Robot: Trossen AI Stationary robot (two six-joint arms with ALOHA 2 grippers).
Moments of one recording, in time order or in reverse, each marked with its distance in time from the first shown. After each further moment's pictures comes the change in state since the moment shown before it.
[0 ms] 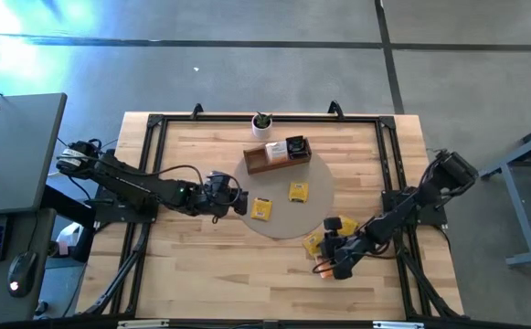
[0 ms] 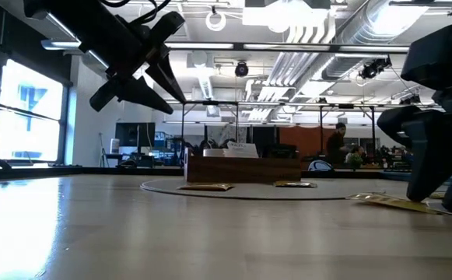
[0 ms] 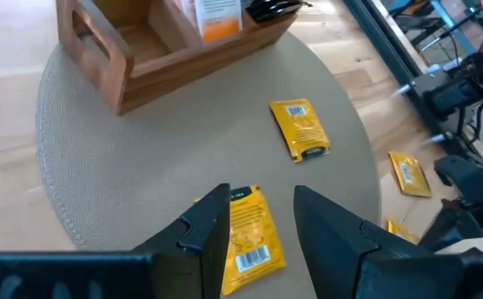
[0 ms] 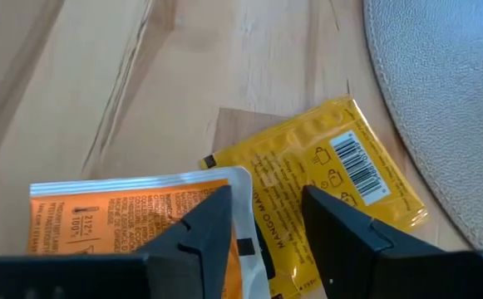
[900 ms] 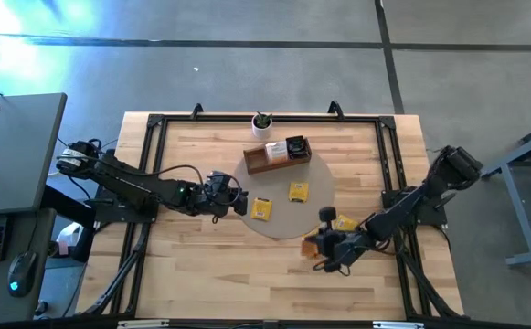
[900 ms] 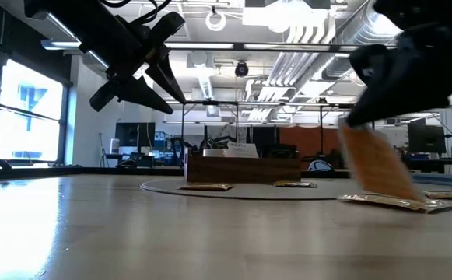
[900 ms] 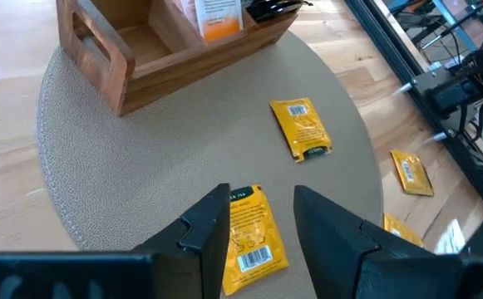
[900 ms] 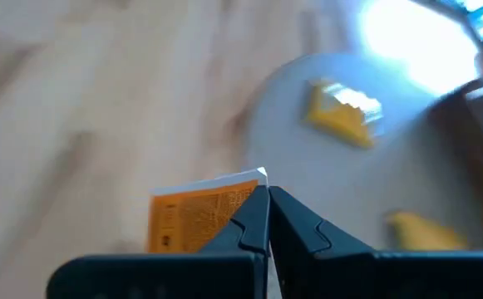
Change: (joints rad) left arm 0.000 0.000 0.000 -0.003 0.003 0.008; right arm -0.039 -0.116 0.085 0.041 0.270 -0.279
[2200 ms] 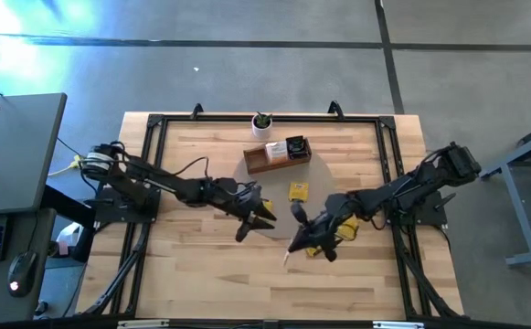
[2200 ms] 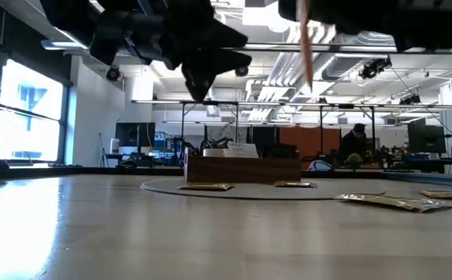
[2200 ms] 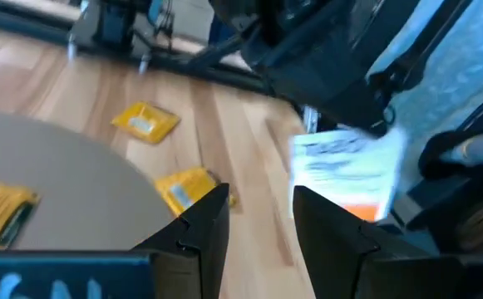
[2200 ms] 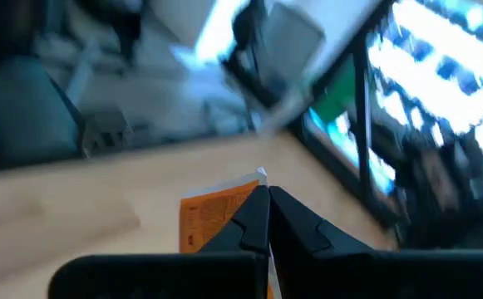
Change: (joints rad) left arm 0.131 0.243 0.000 0.764 0.866 0.871; right arm -0.340 -0.003 0.010 0.566 -0.968 -0.759
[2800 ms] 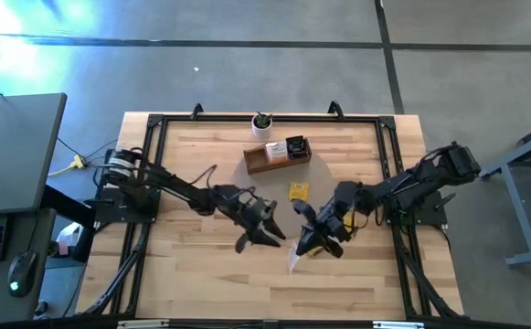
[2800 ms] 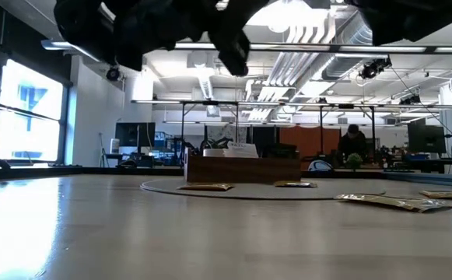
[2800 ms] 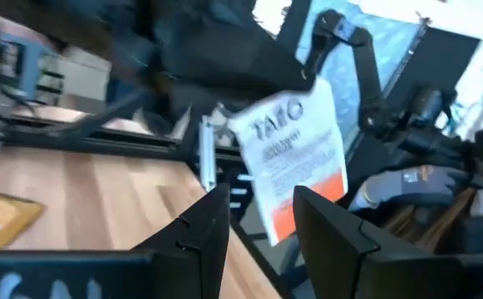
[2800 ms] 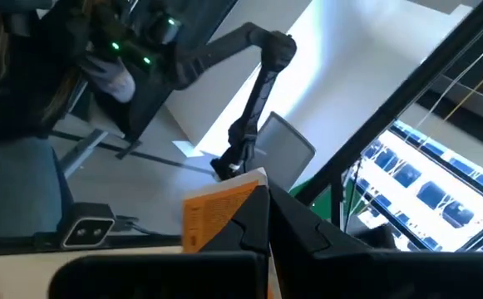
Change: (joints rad) left arm -0.053 0.186 0.088 0.408 0.202 -0.088; right arm -0.065 -0.001 0.000 0.306 -0.294 -0.016
